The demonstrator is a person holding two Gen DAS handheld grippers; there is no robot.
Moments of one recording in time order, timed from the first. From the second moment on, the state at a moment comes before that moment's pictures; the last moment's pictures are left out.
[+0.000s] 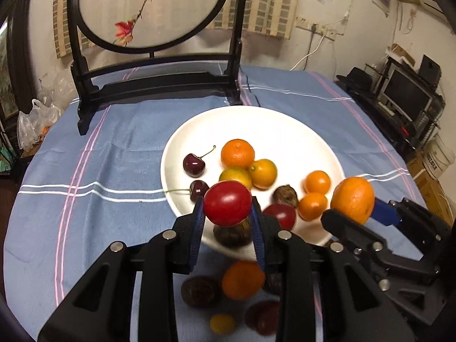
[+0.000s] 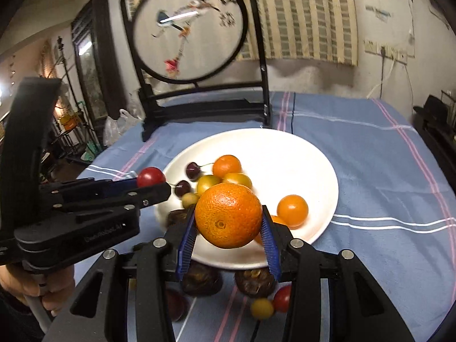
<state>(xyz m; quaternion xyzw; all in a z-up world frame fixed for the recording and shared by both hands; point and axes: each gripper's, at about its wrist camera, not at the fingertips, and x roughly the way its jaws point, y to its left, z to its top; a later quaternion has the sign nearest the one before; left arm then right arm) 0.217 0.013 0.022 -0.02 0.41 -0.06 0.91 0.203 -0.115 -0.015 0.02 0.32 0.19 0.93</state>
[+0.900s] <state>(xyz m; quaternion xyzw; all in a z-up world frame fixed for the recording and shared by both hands) 0.170 0.047 0.010 -0.04 0.39 -0.03 0.92 0.175 -0.153 -0.039 0.02 0.34 0.17 0.93</state>
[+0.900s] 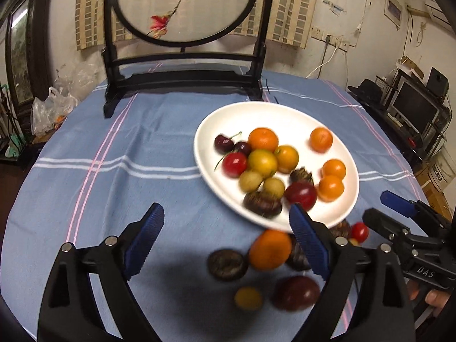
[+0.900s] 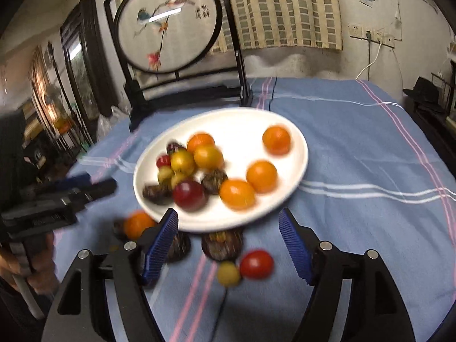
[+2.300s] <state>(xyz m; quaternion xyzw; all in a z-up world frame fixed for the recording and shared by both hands) 0.122 0.021 -0.050 0.05 0.46 -0.07 0.88 0.154 -0.134 -0.077 -0.04 0.40 0.19 0.90</state>
